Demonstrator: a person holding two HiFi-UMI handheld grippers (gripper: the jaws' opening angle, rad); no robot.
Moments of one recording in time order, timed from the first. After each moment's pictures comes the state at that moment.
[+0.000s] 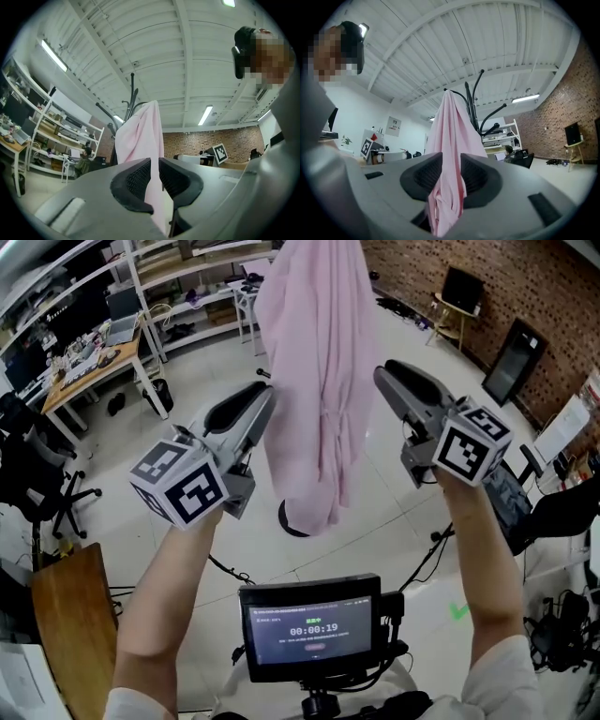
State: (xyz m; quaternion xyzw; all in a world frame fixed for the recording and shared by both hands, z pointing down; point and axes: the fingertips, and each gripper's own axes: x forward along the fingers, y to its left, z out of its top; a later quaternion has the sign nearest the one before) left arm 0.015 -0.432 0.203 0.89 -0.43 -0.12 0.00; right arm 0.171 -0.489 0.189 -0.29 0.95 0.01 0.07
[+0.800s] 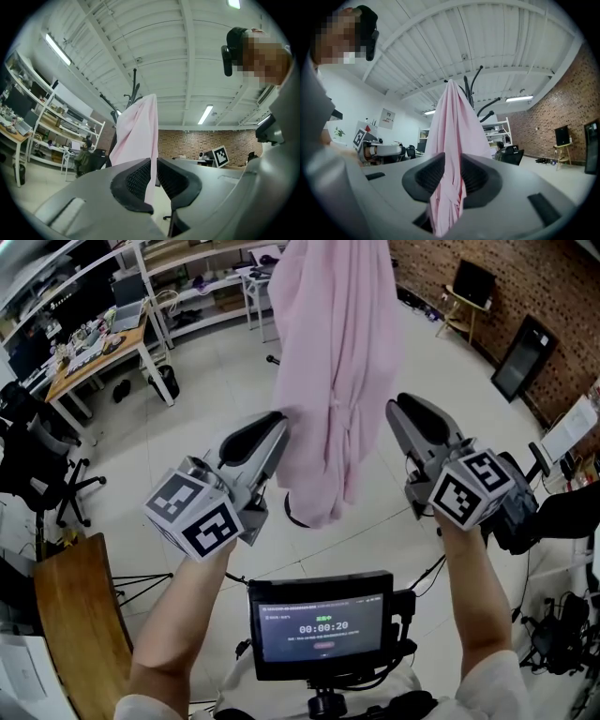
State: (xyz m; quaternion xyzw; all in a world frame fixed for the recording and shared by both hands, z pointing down) left arm 0.024 -0.406 0.250 0.90 -0.43 -0.12 0.04; right arm 0.175 -0.467 0.248 -0.34 0.94 0.01 0.03
